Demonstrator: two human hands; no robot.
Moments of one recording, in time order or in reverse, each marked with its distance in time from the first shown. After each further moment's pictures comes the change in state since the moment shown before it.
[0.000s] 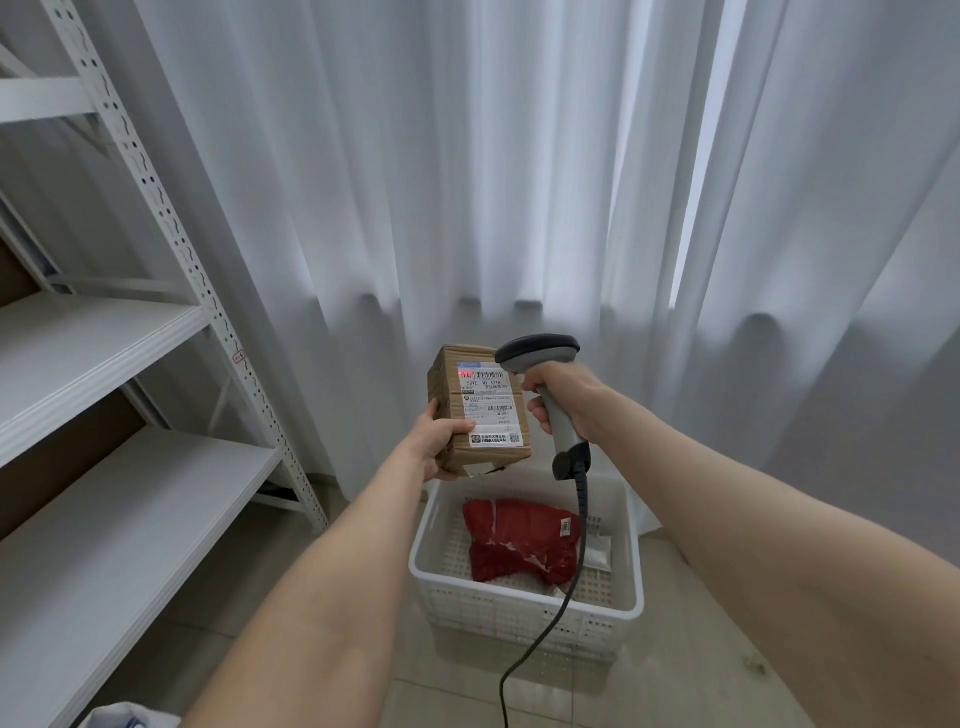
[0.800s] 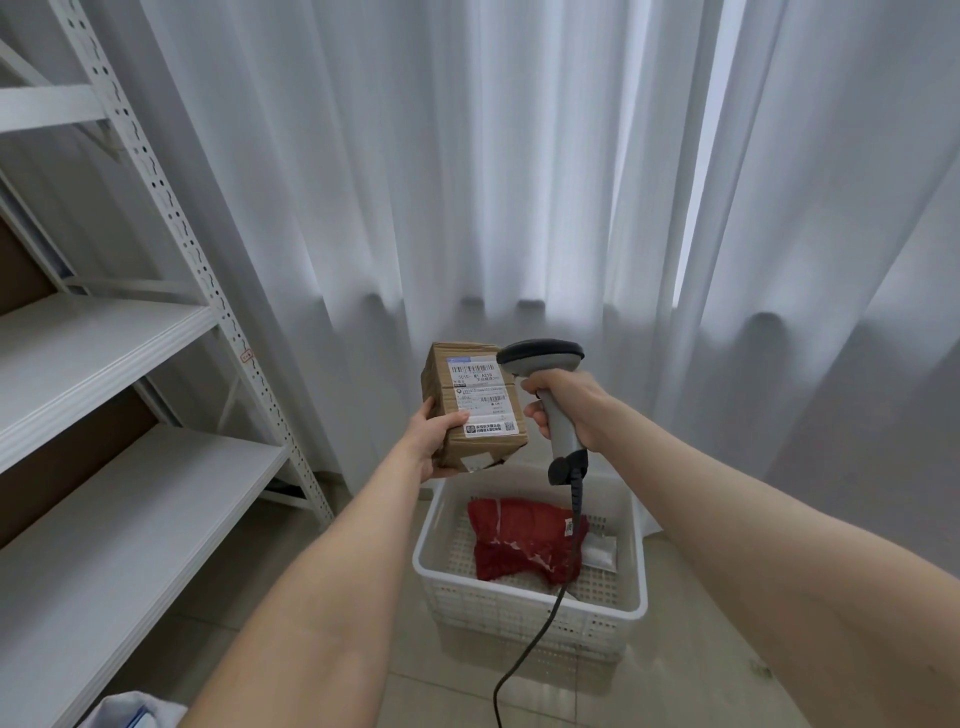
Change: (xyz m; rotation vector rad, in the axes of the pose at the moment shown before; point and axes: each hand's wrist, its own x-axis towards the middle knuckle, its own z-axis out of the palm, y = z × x) left_hand -0.014 0.001 0.005 -0.053 0.077 0.038; right_hand -0.003 0.011 -0.011 0.086 -0.054 -0.008
